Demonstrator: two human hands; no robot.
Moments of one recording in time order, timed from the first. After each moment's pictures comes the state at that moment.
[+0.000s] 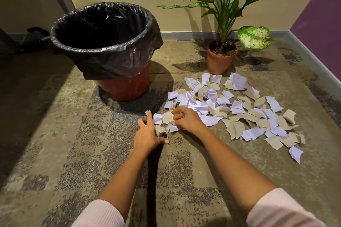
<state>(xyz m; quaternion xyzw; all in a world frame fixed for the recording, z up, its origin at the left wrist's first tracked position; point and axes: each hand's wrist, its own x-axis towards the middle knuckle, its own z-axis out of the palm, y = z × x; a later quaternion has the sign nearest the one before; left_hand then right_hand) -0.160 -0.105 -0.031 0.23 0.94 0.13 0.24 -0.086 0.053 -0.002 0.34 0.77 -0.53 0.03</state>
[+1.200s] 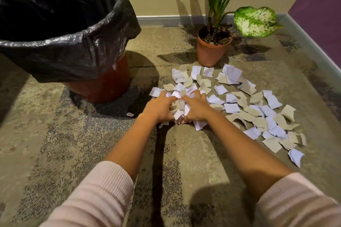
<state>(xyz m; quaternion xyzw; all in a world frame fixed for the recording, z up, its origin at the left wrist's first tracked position) -0.207 0.033 -0.027 0.47 0.86 0.04 0.20 -0.098 0.160 -0.030 0.28 0.92 -0.20 0.18</state>
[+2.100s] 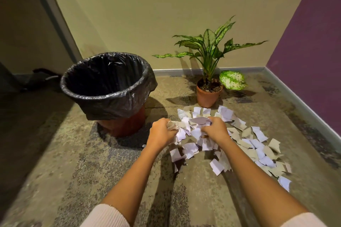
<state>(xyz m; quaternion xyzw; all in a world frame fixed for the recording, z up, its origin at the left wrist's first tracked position) -0.177 -0.019 0.083 0.29 0.87 0.35 0.16 -0.056 0.140 0.088 0.45 0.78 -0.42 -0.12</state>
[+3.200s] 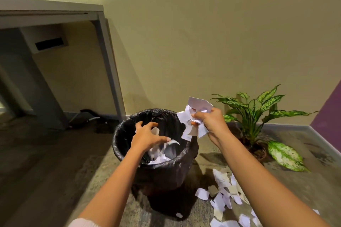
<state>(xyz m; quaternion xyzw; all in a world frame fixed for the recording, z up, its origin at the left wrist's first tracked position) -0.389 -0.088 0.237 0.18 0.92 0.32 0.12 -0.275 0.095 0.285 0.24 0.59 -0.72 -0.27</state>
